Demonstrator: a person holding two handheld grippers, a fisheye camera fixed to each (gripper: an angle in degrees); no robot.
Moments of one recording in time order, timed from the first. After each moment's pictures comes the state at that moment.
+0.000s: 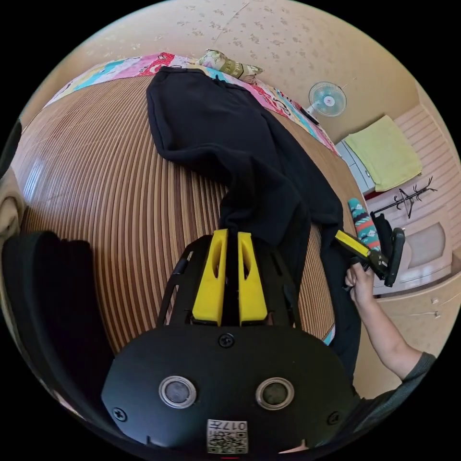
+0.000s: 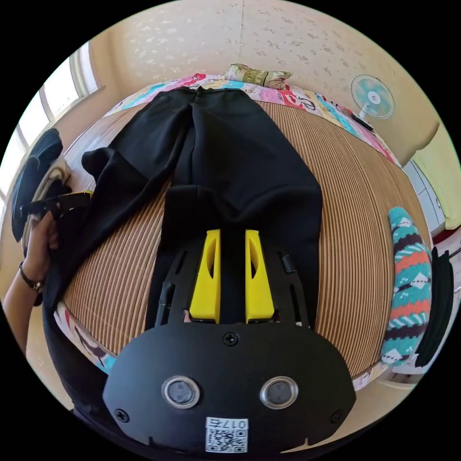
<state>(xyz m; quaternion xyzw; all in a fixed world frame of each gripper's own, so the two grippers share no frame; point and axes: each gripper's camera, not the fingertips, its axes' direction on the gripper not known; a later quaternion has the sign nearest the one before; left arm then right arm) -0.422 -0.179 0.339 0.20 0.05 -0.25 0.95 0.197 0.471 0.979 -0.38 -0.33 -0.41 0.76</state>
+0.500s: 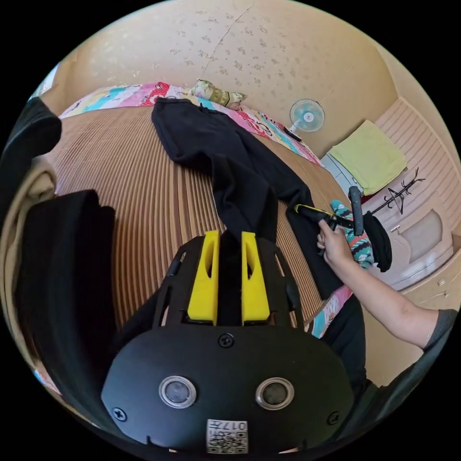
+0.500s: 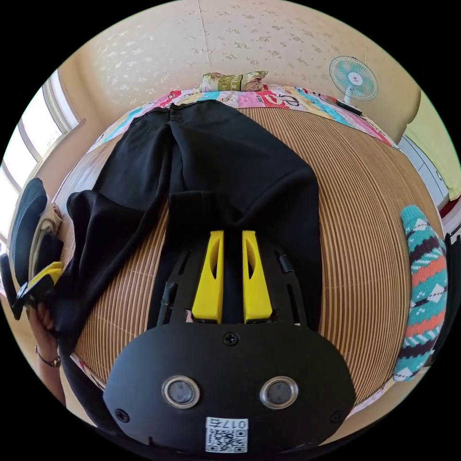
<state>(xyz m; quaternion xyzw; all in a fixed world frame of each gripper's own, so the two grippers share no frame) -0.373 -0.062 0.305 0.28 0.02 -0.22 0.93 0.190 0.464 1.054 -0.39 -0.34 -0.35 0.78</state>
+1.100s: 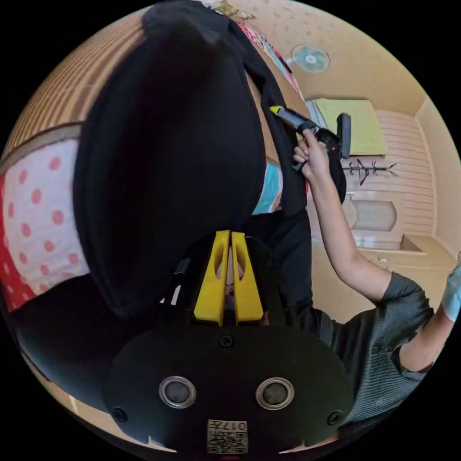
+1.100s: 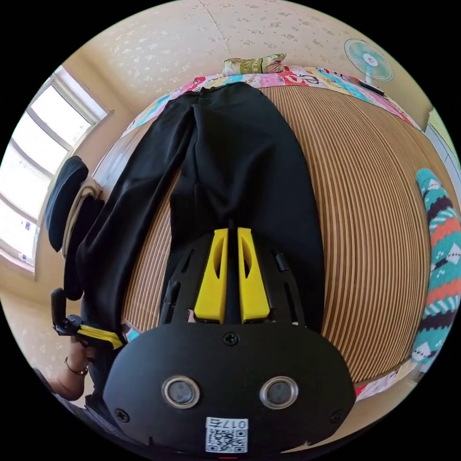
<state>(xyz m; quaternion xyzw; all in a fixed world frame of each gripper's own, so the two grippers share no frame) -0.276 0.071 0.447 0.04 0.26 -0.20 0.94 0.308 0.447 1.062 -0.47 -0.41 -0.35 0.70</state>
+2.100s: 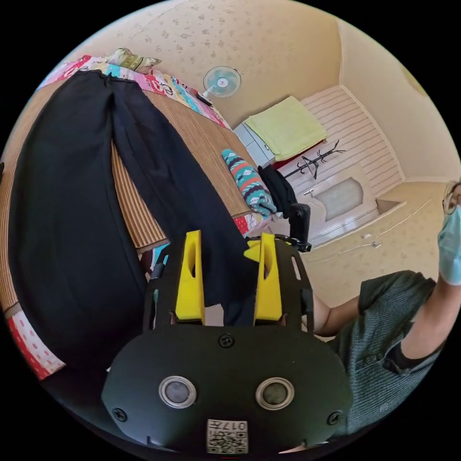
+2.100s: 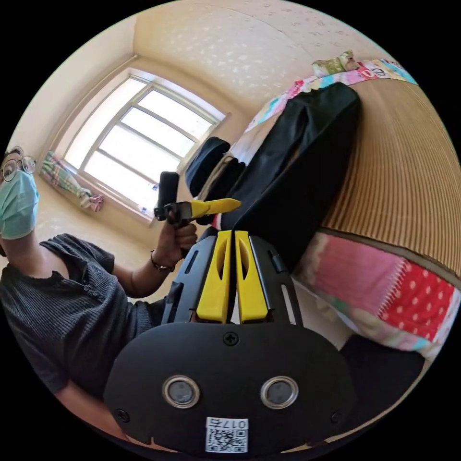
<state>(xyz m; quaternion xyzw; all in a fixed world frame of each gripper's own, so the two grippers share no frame) -0.232 0.064 0.314 0.23 0.28 -0.08 0.93 0.521 0.392 1.023 -0.50 -0.70 -0.24 0.46</state>
